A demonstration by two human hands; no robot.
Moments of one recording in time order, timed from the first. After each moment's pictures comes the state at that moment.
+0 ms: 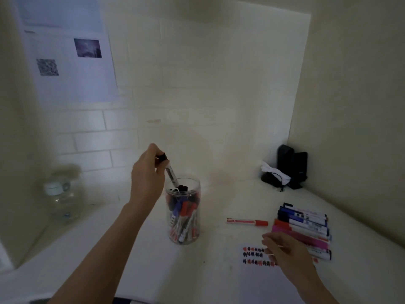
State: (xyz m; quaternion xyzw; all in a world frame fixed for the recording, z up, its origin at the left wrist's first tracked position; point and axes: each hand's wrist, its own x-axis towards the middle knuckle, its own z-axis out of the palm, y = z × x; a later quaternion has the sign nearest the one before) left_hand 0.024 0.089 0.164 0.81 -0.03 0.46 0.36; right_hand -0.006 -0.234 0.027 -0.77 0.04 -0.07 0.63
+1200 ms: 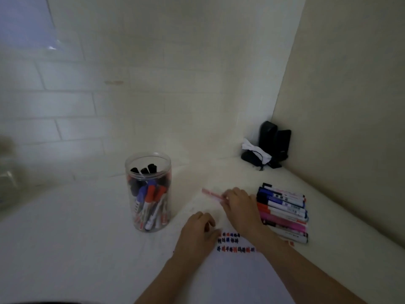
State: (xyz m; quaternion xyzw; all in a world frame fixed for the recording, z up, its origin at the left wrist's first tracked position) left_hand 0.052 -0.059 -0.035 0.91 -0.12 0.17 0.35; right_hand 0.098 -0.203 0.019 -0.97 -0.14 -0.18 0.13
